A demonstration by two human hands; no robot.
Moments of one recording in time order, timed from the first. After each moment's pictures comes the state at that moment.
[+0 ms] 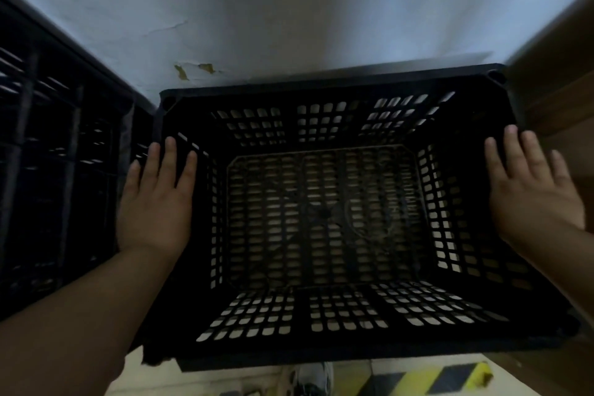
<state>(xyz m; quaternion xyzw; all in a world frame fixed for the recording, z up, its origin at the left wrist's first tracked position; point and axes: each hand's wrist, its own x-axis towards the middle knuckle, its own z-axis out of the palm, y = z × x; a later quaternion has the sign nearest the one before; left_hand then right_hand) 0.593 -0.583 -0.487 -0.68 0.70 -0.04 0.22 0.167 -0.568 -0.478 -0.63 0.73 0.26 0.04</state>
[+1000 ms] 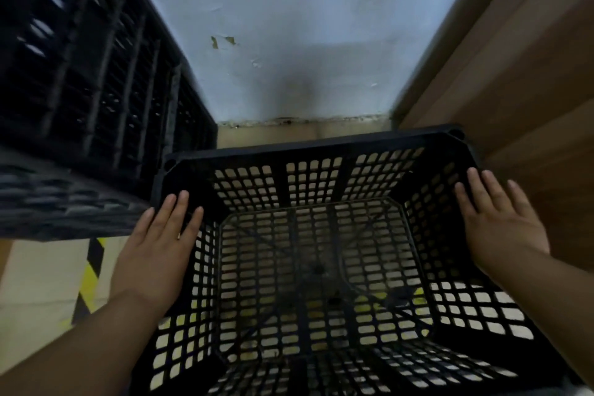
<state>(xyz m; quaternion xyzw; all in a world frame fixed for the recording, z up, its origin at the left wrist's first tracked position) 0.589 -0.350 -0.403 -0.63 0.75 -0.01 0.21 0.167 -0.385 -0.385 -0.63 0.64 0.44 -0.01</state>
